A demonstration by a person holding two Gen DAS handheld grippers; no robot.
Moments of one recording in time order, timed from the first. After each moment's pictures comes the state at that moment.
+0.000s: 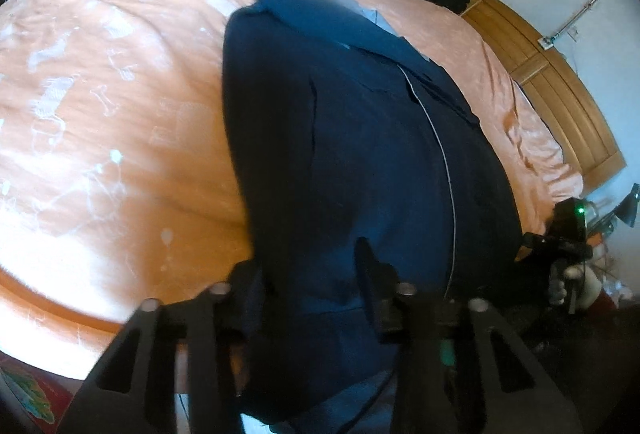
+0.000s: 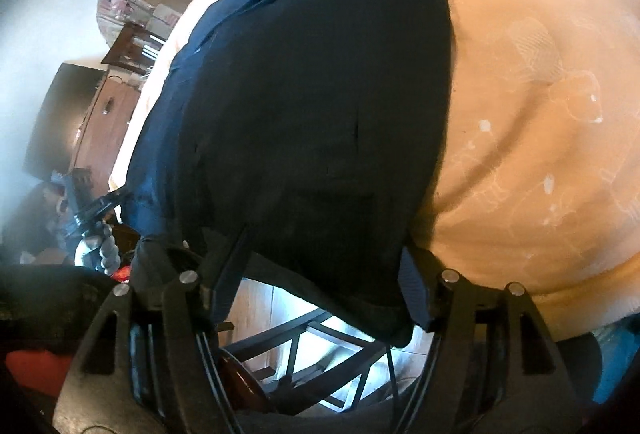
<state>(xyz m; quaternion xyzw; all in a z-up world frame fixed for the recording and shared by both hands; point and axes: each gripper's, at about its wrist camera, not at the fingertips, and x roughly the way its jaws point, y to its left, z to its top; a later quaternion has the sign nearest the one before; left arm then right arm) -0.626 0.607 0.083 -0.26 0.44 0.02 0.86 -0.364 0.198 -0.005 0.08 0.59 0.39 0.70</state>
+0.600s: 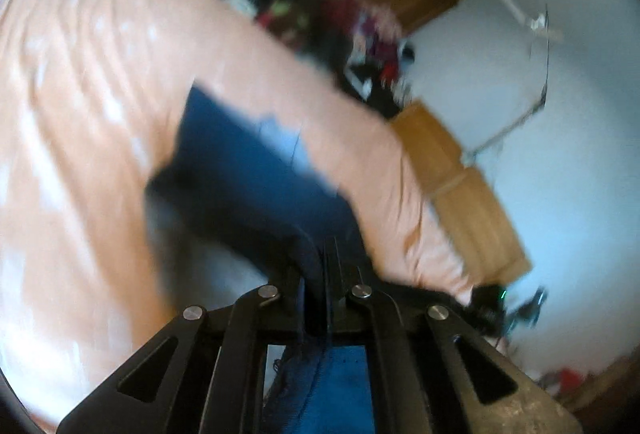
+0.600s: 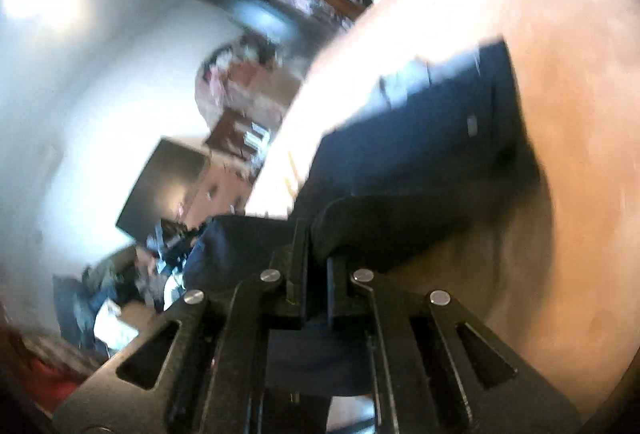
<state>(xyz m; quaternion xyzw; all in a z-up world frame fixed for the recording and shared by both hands) -0.544 0.690 0.210 -0.40 0.23 -0.06 0.88 -0.253 0.217 0.134 0.25 0.43 0.50 0.70</state>
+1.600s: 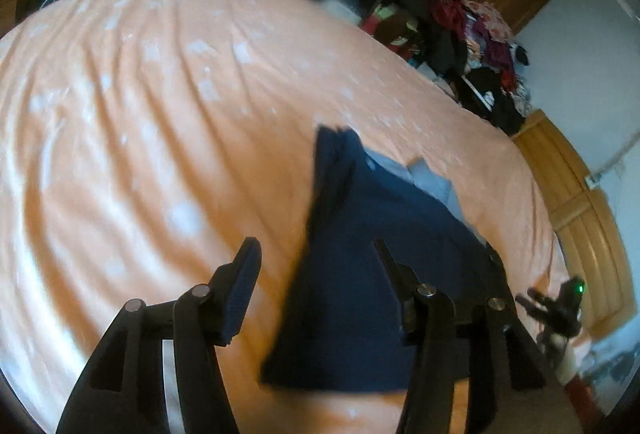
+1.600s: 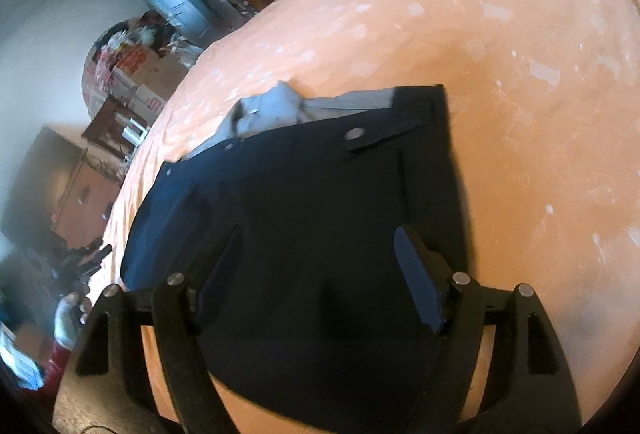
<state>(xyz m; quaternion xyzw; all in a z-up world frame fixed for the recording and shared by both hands) -0.447 0.748 0.123 -0.35 0.31 0.12 0.88 -0.112 0.314 0.061 0.10 0.47 0.37 0.80</state>
